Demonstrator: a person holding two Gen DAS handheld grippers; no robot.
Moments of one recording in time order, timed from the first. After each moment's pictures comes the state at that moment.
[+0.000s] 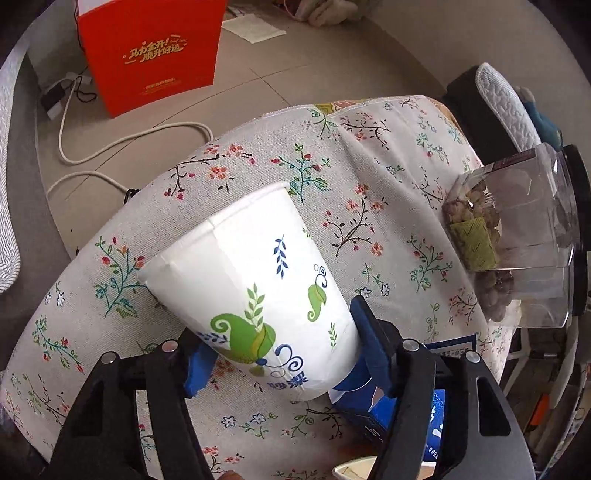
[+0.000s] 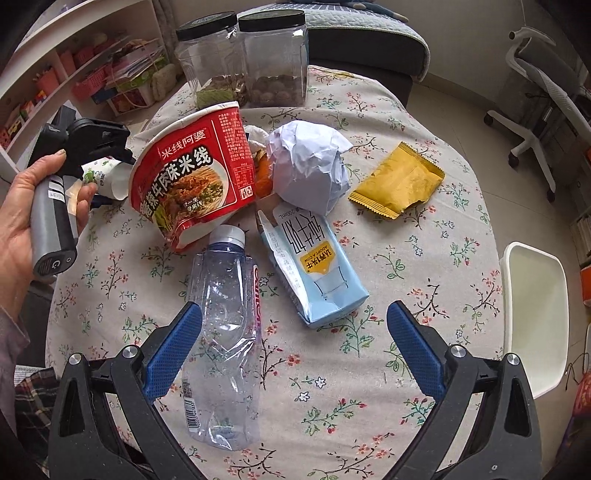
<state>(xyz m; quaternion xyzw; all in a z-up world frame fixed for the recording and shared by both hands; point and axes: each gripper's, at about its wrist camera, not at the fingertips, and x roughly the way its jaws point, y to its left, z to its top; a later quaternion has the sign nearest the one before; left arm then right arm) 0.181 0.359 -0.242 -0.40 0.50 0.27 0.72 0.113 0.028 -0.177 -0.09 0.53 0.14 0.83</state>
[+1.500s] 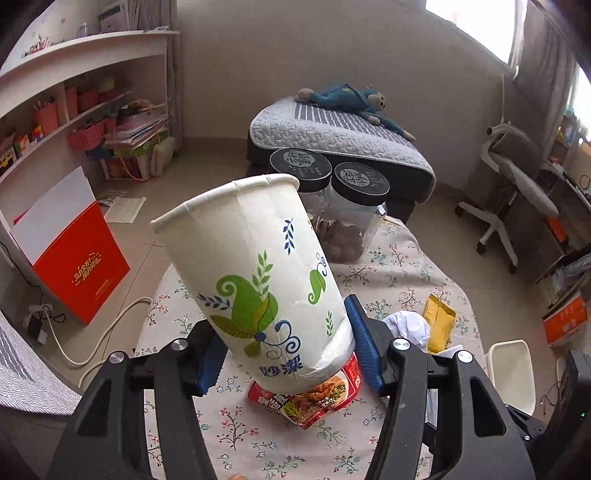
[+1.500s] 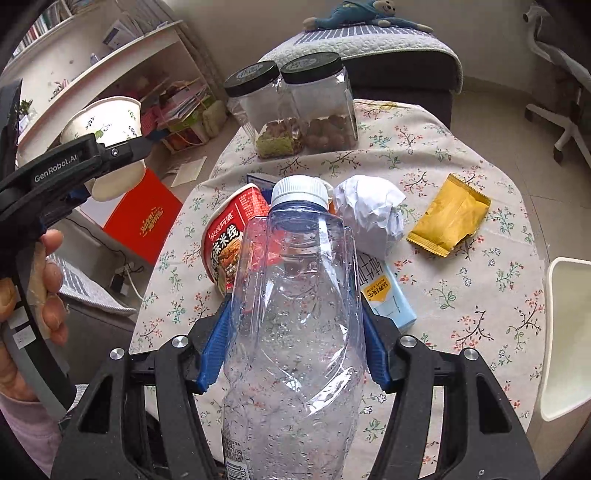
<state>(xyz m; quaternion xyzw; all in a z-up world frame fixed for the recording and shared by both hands) 0.117 0.216 -0.057 -0.11 0.38 0.08 0.91 0.119 0.023 -0.127 0.04 0.48 0.24 0.85</state>
